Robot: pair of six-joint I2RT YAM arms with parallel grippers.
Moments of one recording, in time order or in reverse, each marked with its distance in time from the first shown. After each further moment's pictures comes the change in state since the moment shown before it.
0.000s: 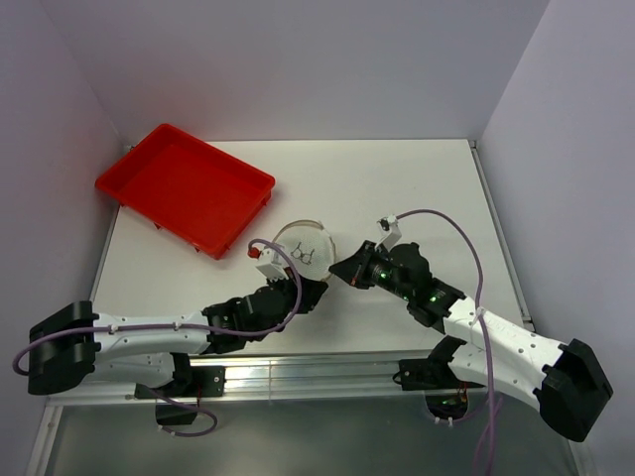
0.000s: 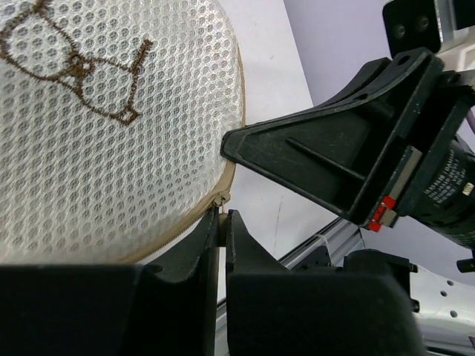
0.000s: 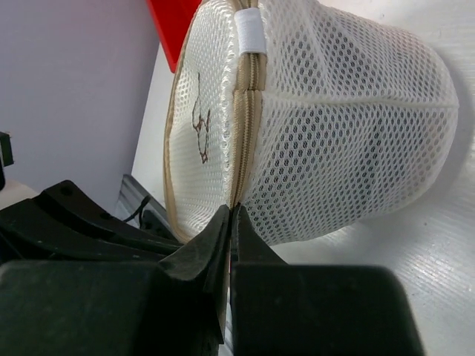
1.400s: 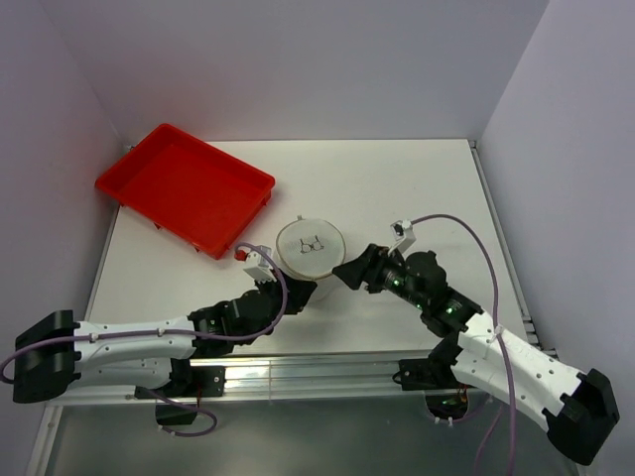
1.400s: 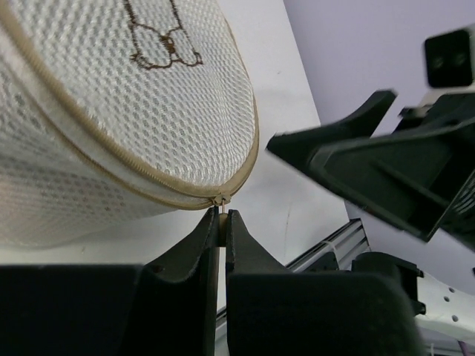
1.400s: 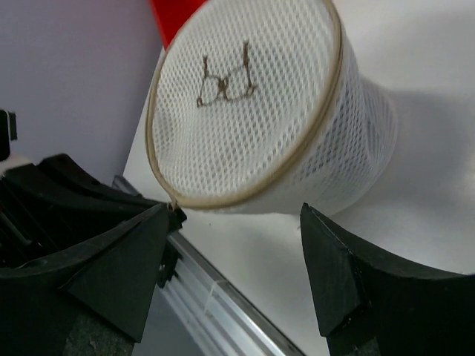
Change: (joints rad) left arm 0.000 -0.136 -0.058 -0.061 -0.048 0.027; right arm -0.048 -0.174 -0.022 -0.097 -0.004 -0.089
